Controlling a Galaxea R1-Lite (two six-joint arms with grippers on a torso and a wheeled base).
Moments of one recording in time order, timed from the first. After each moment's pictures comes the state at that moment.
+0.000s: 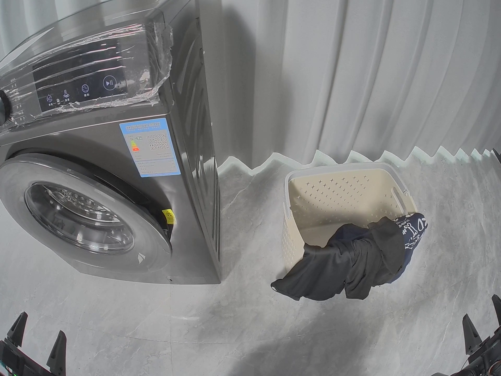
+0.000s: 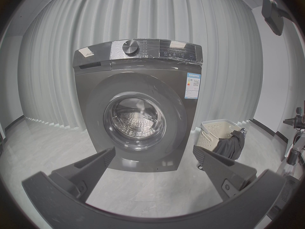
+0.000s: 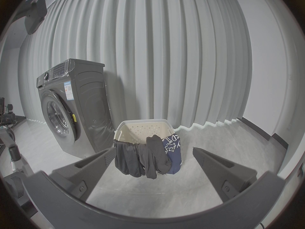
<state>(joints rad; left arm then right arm) 0.00 0.02 -0.02 0.00 0.01 -0.03 0.01 0.02 -0.02 0.00 0.01 -0.01</state>
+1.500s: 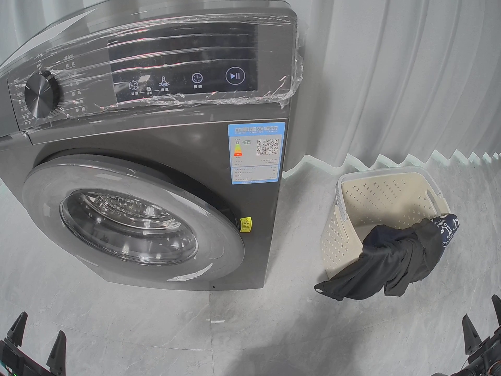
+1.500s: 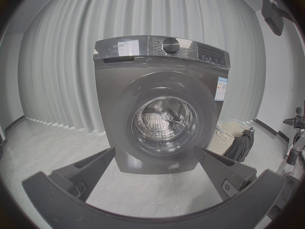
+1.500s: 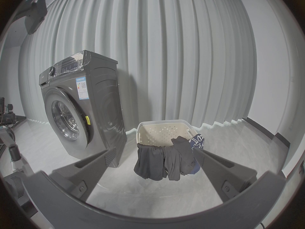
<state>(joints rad) 0.00 0.02 -0.02 0.00 0.01 -0.03 0.01 0.02 -0.02 0.00 0.01 -0.01</state>
